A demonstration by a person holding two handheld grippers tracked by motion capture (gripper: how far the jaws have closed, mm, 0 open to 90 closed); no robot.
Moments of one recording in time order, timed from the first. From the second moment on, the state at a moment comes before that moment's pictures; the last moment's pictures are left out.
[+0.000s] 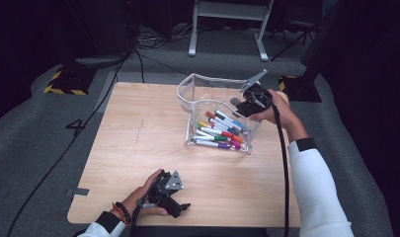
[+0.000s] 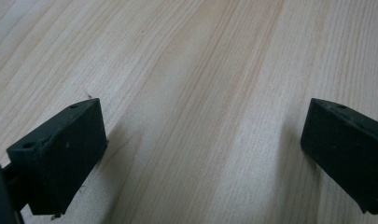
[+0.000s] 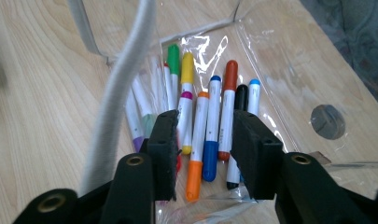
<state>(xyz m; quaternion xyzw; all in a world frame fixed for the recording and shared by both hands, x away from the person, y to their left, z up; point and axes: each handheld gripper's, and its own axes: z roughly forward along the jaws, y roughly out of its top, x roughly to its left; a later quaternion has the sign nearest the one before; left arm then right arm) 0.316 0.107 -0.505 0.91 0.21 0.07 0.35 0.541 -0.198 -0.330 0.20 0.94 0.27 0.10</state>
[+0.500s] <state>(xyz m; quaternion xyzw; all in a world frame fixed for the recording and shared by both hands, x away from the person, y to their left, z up) 0.316 0.107 -0.505 0.91 0.21 0.07 0.35 0.536 -0.207 -0.327 0.27 0.90 0.33 0.15</state>
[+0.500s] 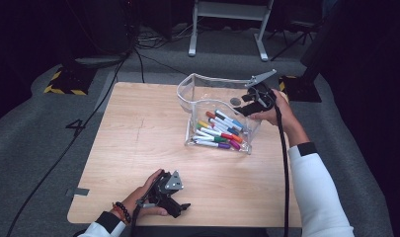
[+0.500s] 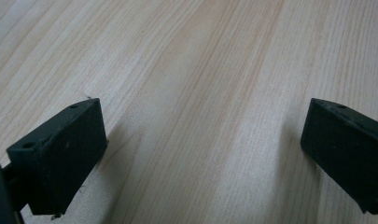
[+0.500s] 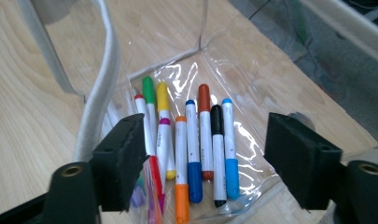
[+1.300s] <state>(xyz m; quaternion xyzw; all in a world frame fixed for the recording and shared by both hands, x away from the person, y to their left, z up) 0.316 0.107 -0.505 0.91 0.21 0.07 0.35 0.501 -0.235 -0.306 0.30 0.84 0.39 0.21</state>
